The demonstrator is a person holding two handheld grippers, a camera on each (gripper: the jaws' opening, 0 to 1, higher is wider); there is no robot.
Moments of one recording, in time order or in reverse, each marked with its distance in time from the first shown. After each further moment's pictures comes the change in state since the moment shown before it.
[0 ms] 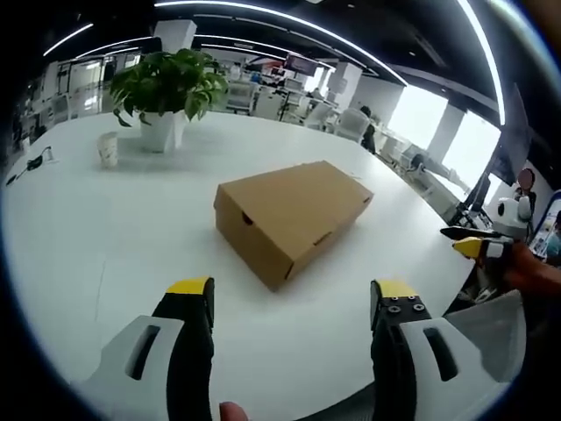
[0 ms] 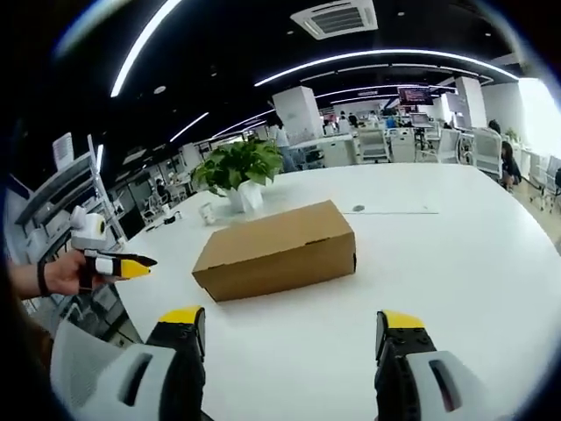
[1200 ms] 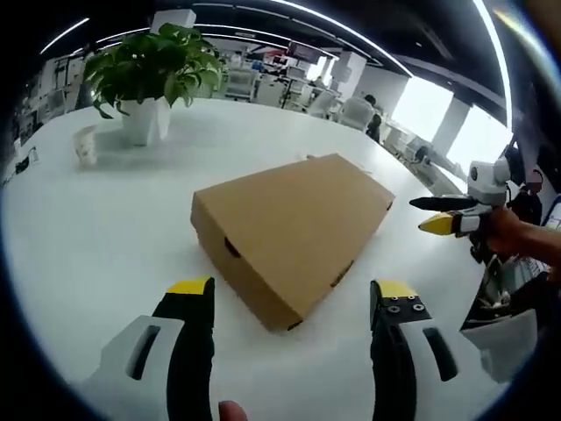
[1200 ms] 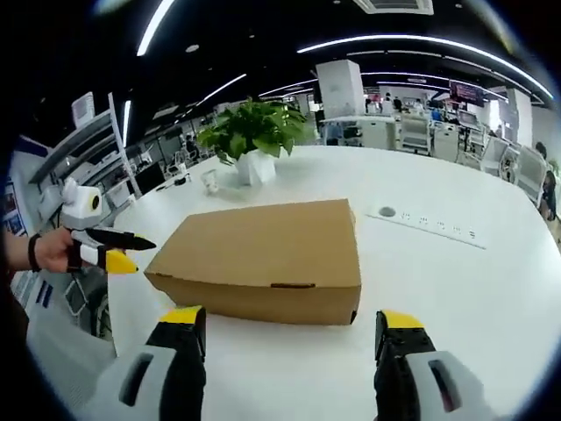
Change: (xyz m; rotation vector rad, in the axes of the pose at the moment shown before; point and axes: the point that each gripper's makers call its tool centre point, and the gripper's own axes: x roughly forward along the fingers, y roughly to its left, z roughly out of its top) left arm 0.089 0.008 0.015 -0.004 0.063 0.006; right arm 0.130 -0.046 0.038 -0.172 0.165 0.132
